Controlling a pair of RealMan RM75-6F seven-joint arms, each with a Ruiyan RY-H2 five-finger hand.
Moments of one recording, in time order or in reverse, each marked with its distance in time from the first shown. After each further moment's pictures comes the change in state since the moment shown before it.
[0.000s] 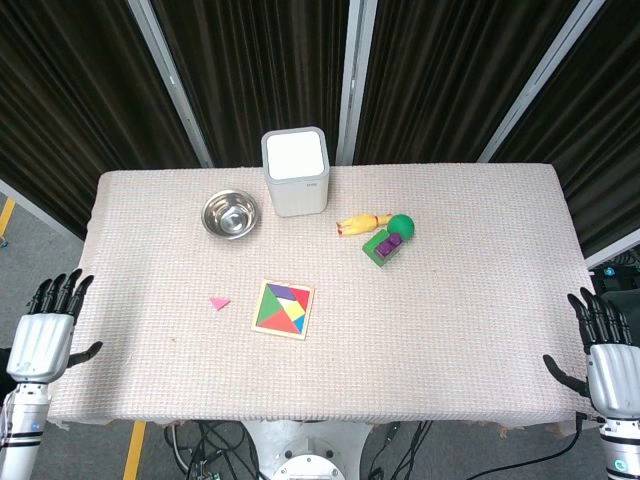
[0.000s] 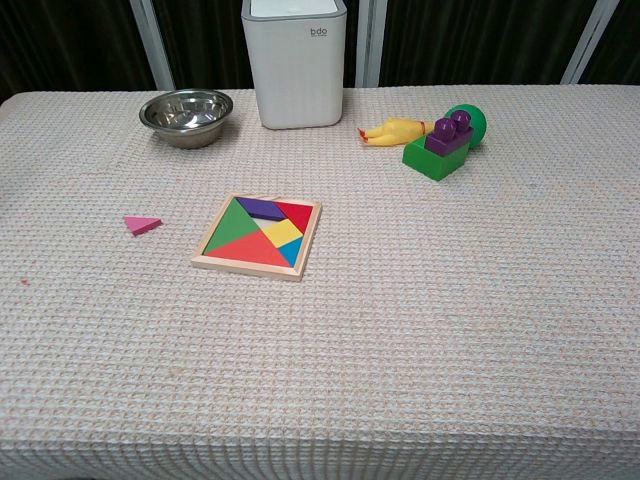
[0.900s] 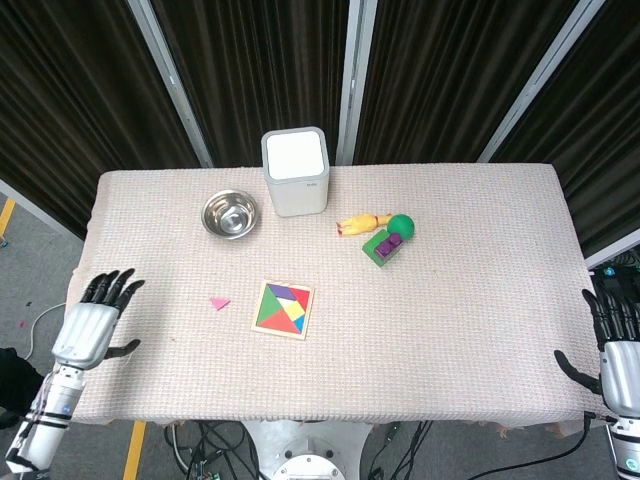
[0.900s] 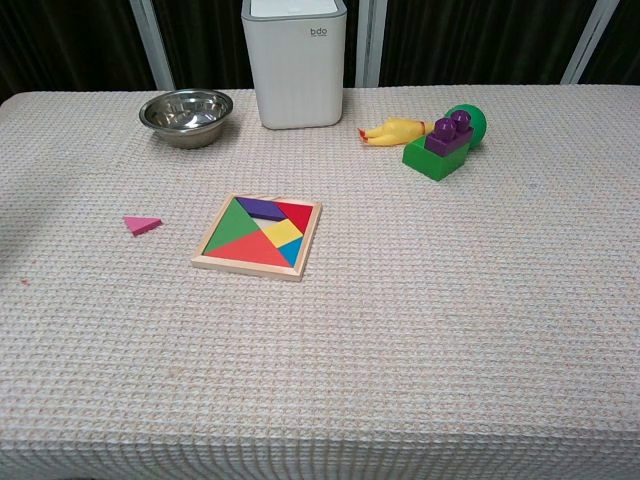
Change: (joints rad) left arm -0.109 -0.018 -0.009 -0.015 0.026 -0.190 -0.051; right arm -0.003 0.023 0.022 0.006 0.018 0.007 0.029
